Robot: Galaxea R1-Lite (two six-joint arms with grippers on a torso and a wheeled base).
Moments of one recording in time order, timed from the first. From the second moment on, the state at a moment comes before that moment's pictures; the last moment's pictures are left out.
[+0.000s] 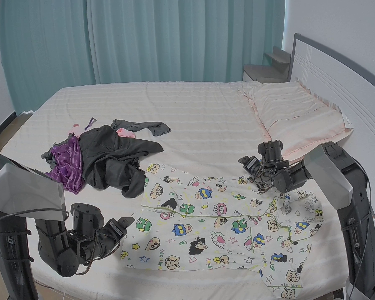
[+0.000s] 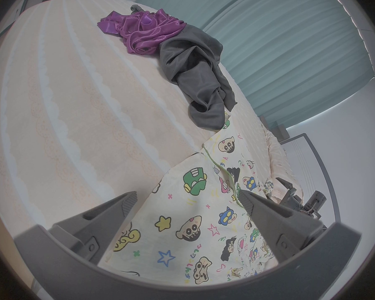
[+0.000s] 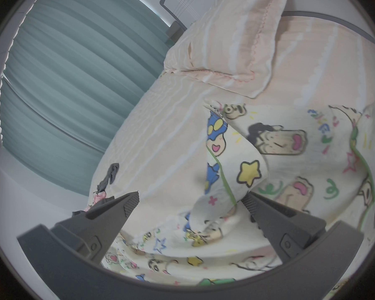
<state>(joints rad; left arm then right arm) -0.33 2.24 -0.27 -1.33 0.04 -1.06 0.27 2.64 -1.65 -0.43 -0.09 0.95</state>
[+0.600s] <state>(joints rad) -0.33 2.24 -0.27 -1.33 0.04 -1.06 0.26 2.79 -2.00 -0.40 -0.12 0.88</state>
